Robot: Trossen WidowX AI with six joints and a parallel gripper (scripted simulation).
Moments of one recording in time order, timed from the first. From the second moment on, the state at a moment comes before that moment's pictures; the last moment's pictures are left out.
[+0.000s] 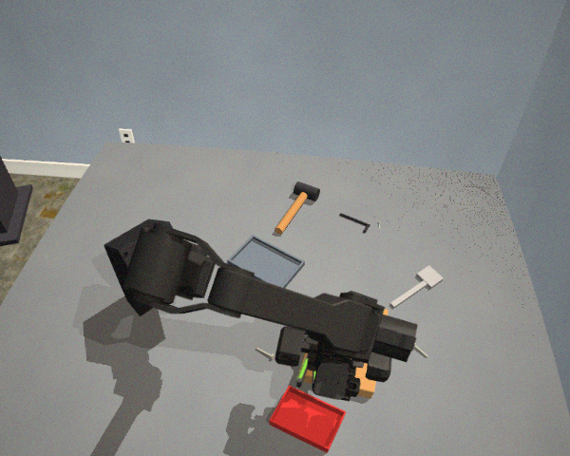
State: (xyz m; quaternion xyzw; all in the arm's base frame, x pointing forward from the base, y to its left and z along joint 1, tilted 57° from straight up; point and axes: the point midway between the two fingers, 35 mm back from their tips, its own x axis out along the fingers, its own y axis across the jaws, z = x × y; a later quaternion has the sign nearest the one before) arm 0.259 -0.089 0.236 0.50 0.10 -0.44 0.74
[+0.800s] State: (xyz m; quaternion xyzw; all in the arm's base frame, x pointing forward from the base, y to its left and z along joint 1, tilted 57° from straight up) arm 0.251 -0.098 0.247 0.51 0.09 -0.44 0.73
